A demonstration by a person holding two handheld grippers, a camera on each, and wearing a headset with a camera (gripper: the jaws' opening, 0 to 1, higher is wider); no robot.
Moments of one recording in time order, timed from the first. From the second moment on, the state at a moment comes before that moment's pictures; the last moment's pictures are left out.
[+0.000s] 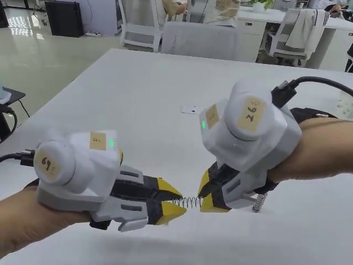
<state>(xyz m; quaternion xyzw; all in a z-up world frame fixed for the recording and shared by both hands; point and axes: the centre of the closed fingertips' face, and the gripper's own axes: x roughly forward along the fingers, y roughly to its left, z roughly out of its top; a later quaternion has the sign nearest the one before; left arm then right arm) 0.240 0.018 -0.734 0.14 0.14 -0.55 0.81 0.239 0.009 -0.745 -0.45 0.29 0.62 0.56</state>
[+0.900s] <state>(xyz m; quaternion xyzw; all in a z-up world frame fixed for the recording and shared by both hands) 0.234 0.015 -0.726 0.13 0.13 -0.56 0.81 0.238 0.008 -0.754 -0.43 0.30 0.62 0.58</state>
